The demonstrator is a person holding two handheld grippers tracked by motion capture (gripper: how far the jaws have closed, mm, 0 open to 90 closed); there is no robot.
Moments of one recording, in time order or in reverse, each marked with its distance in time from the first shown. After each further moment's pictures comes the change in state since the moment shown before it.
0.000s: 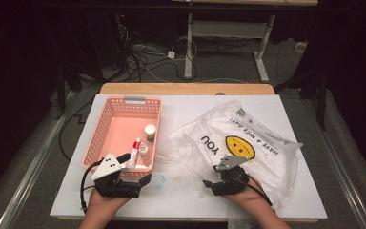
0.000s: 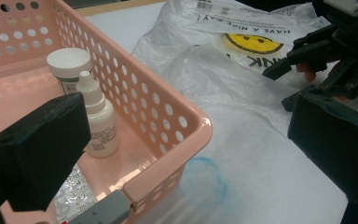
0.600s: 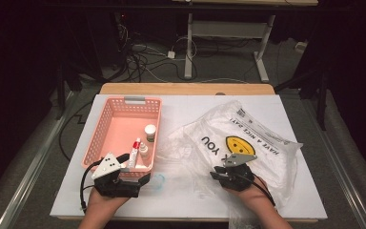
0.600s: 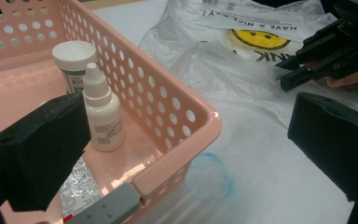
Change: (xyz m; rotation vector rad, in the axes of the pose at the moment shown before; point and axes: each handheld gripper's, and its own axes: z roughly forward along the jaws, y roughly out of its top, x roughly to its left) left arm 0.004 -0.002 0.001 0.016 0.012 -0.010; right arm -0.017 -0.009 -0.004 -0.039 -0.020 0.056
